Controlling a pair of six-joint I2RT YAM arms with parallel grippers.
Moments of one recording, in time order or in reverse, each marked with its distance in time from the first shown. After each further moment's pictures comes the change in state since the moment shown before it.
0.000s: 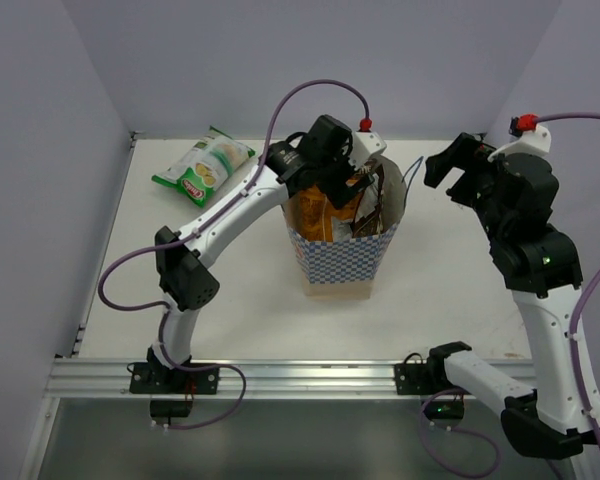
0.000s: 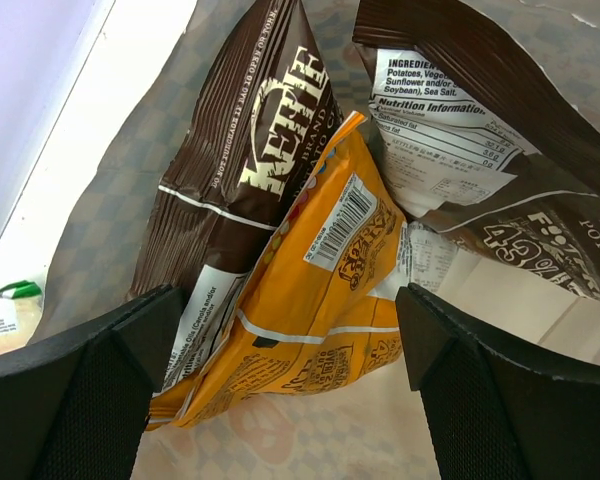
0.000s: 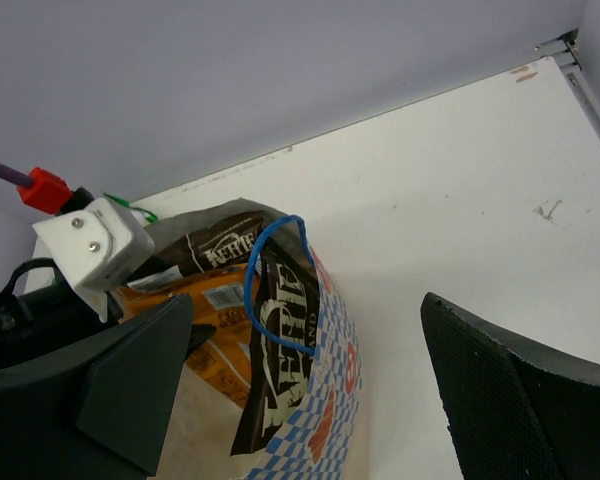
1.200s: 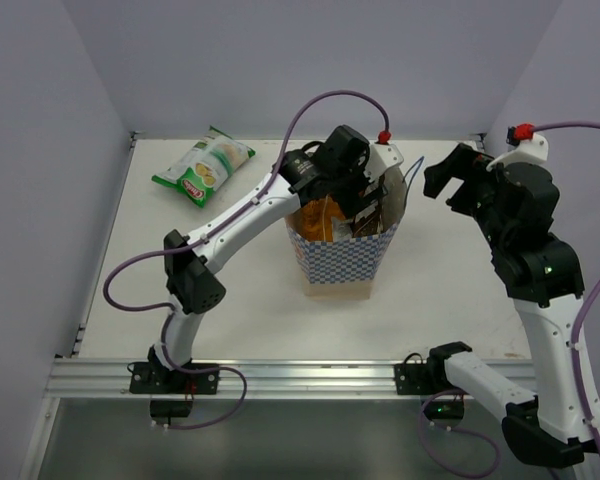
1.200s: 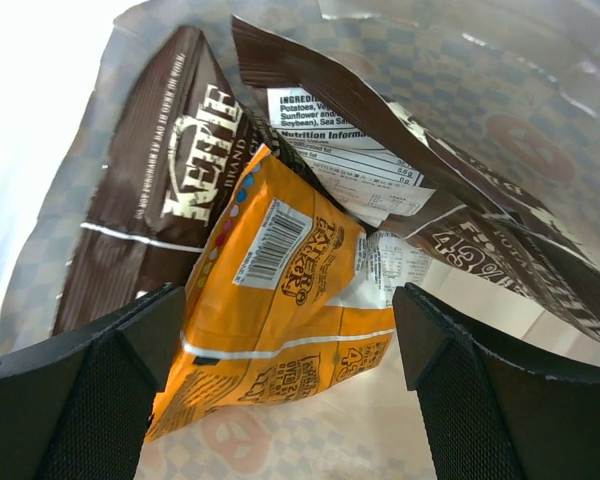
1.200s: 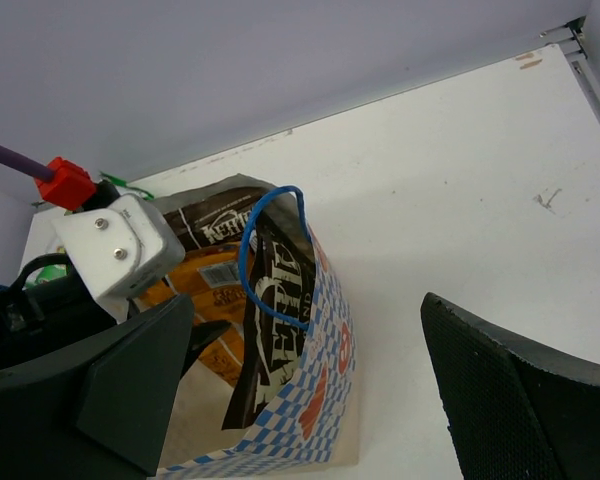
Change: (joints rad) left arm -0.078 0.018 0.043 -0.018 -0.044 0.027; right arm -0.003 -0.040 -0.042 -0.026 -0.043 -0.016
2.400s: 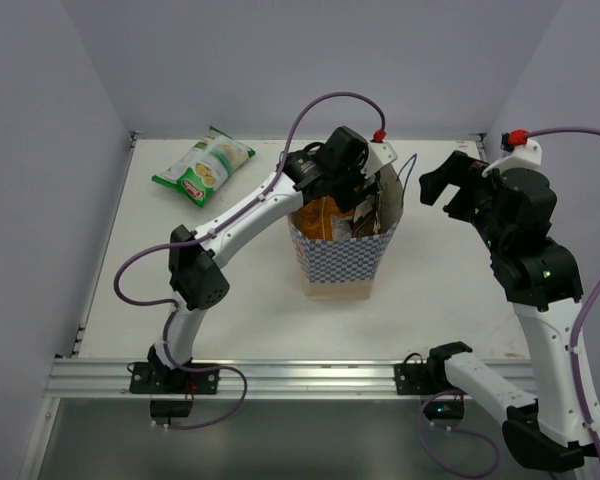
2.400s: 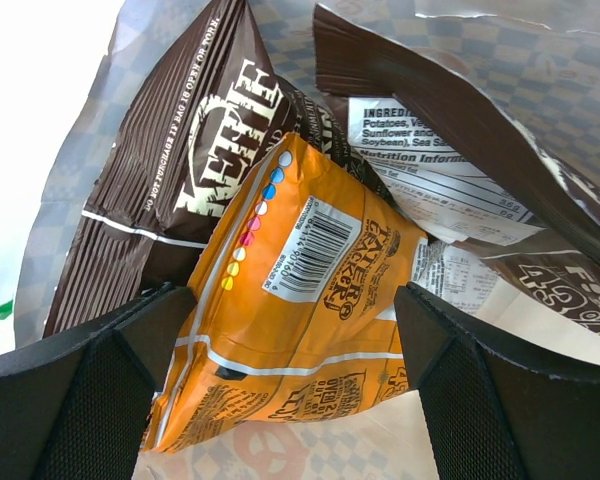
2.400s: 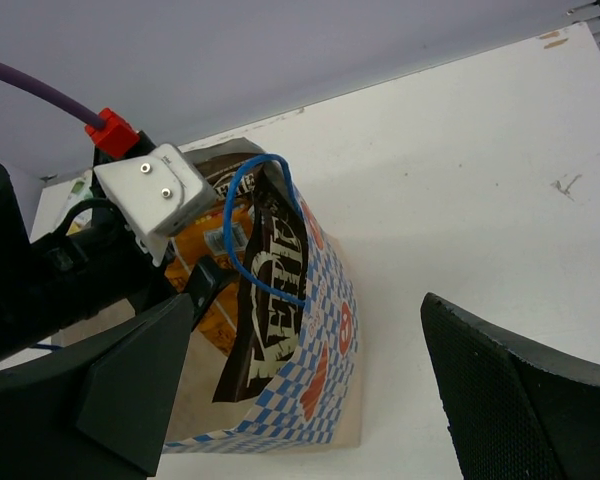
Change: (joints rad) left arm 0.028 0.046 -0.032 0.063 -0.107 0.028; right arm 0.000 -0.026 -0.038 -0.011 -0.047 0.000
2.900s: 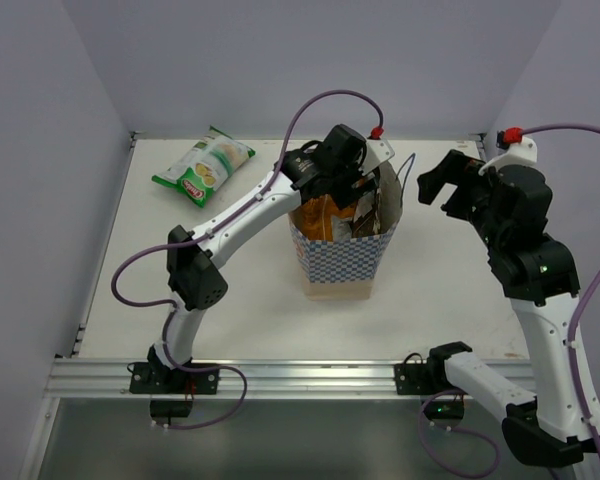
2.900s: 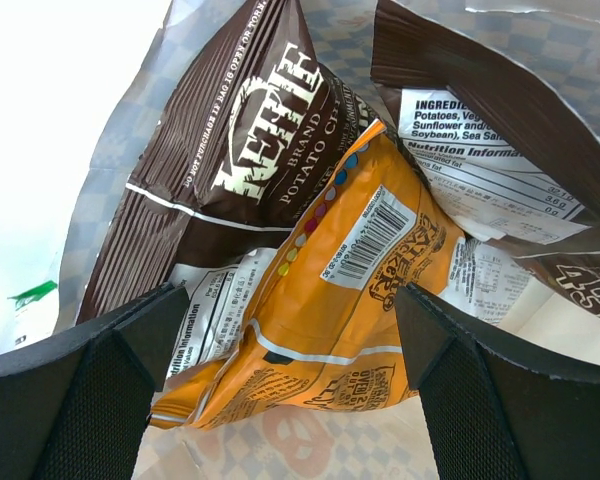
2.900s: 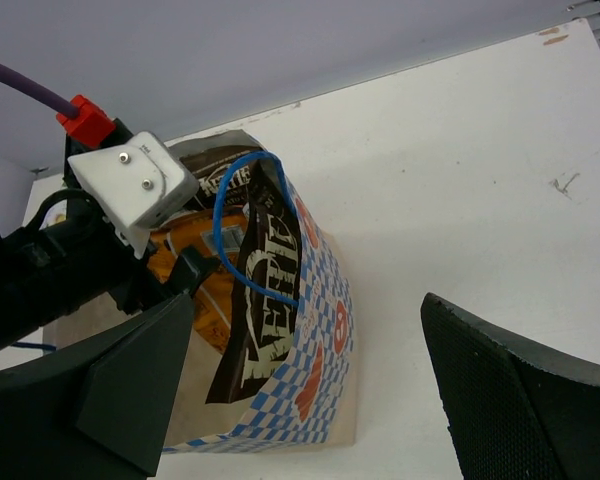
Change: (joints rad) left arm 0.006 -0.010 0.000 0.005 -0.054 0.018; right arm 0.000 0.014 0.000 0.000 -0.006 -0.012
